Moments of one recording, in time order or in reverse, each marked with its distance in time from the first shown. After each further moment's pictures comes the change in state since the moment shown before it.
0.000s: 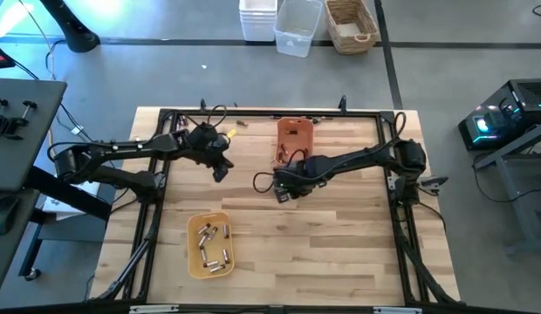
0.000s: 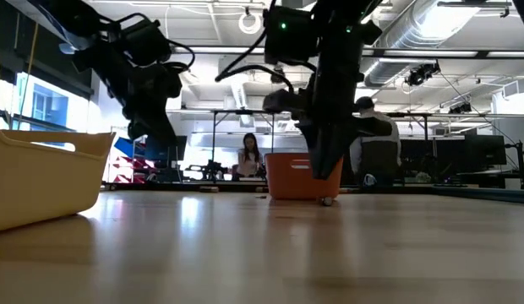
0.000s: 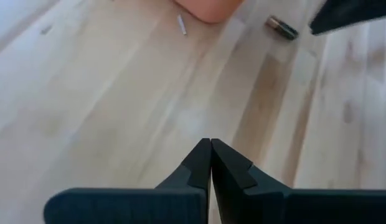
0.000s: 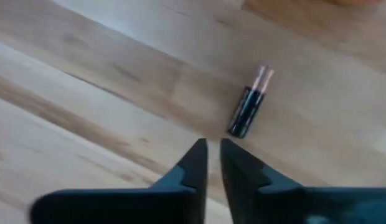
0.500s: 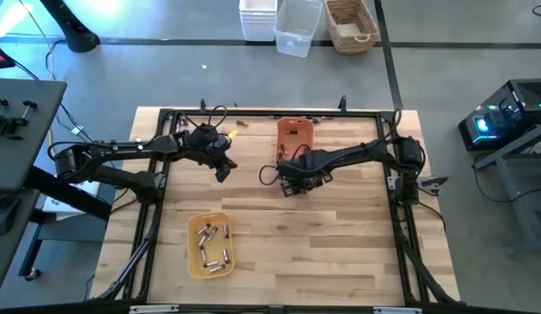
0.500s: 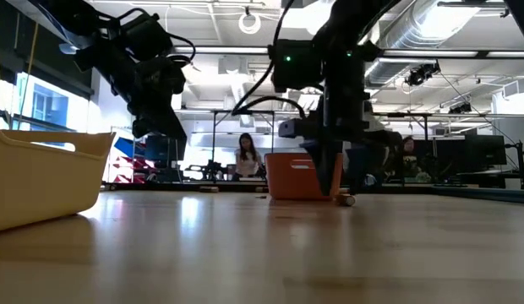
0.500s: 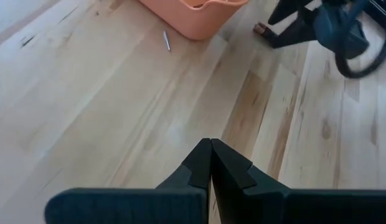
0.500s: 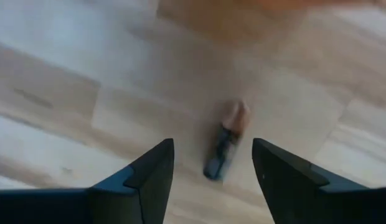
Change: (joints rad) left arm -0.028 0.001 0.000 0.067 0.009 -0.077; right arm -0.068 0.021 -0.058 -0.041 -0.015 -0.025
